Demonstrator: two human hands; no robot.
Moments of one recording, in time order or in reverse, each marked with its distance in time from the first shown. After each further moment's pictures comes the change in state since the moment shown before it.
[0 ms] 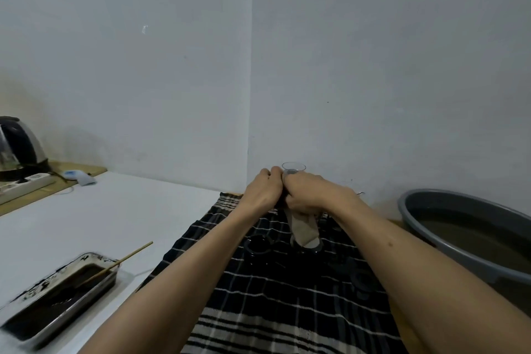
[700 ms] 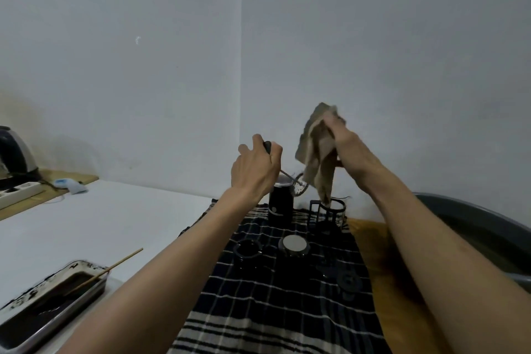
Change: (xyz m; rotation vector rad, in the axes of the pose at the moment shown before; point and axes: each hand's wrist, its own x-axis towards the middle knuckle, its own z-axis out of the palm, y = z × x) left_hand -0.013 0.059 -0.015 0.270 0.366 0.198; right_hand -0.071 0.041 -0.069 1.130 0.514 0.212
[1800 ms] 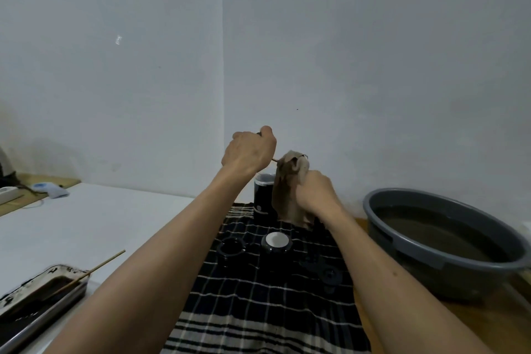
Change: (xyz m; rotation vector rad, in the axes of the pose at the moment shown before) left_hand 0.005 0.055 -0.014 -0.052 -0.150 -0.190; right_hand -0.010 0.070 0.034 -0.661 0.120 0.078
